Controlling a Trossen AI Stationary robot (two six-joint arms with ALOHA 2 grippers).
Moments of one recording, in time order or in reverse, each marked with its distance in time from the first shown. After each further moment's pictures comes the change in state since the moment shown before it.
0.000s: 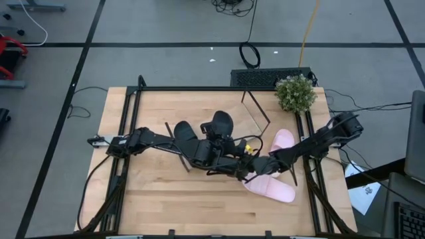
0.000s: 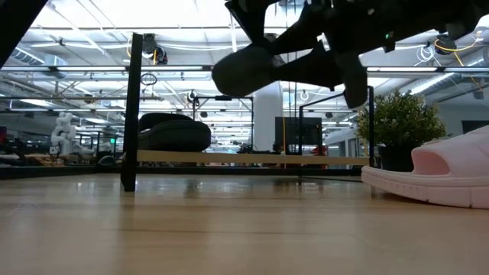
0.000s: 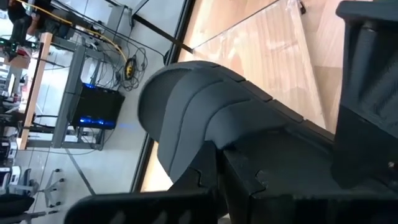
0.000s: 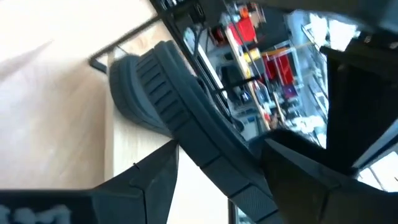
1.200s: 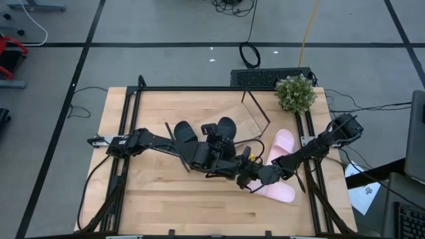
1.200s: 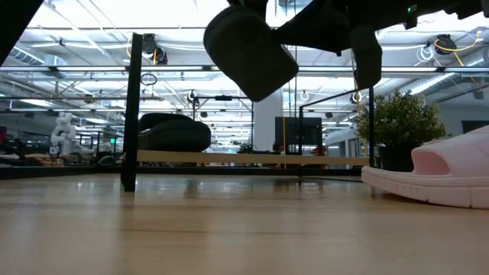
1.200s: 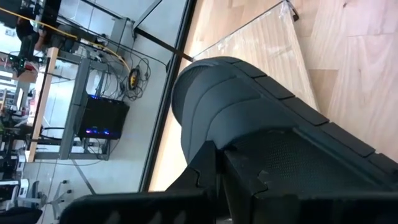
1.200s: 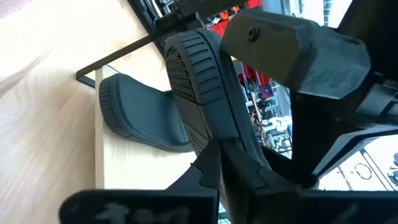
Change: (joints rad) left arm -0.020 -0.002 0.002 0.012 -0.018 0.042; right arm 0.113 0.012 0.033 0.068 0.166 -0.080
